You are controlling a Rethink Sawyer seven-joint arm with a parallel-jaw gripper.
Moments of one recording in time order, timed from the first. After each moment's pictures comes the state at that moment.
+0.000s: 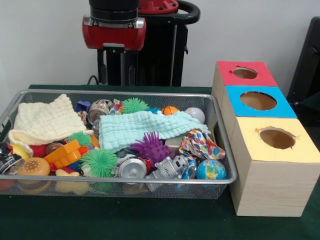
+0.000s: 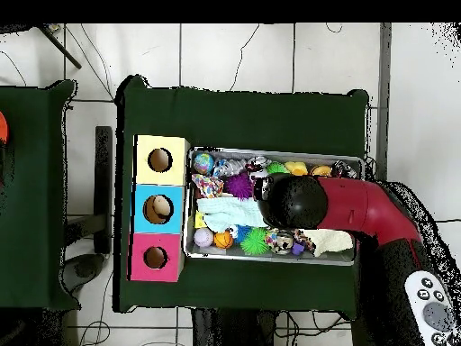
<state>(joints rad) -0.61 -0.85 0.35 1.68 -0.35 0.74 1.67</state>
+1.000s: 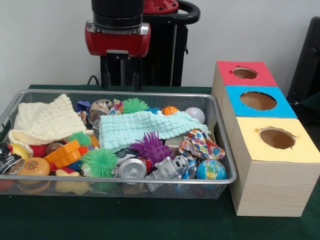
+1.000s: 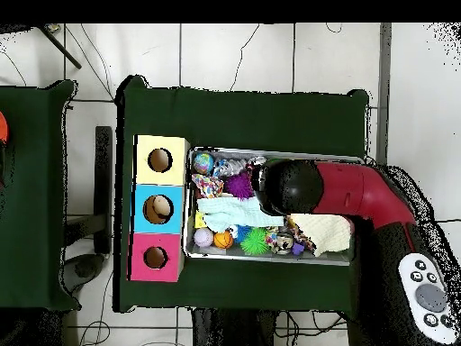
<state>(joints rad) -0.58 -0.80 0.35 1.59 -0.35 0.79 1.67</state>
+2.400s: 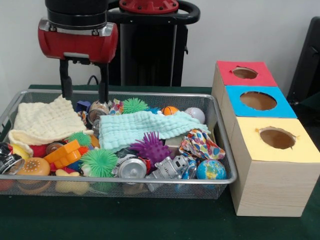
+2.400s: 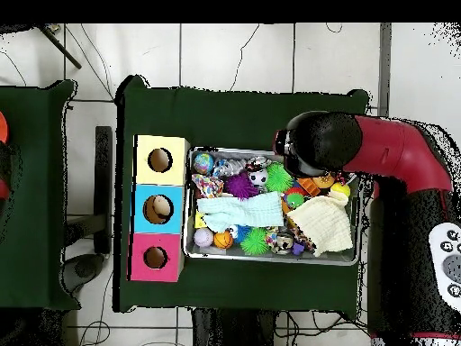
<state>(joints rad) -0.58 -0.70 0.34 1.29 -0.35 0.97 1.67</state>
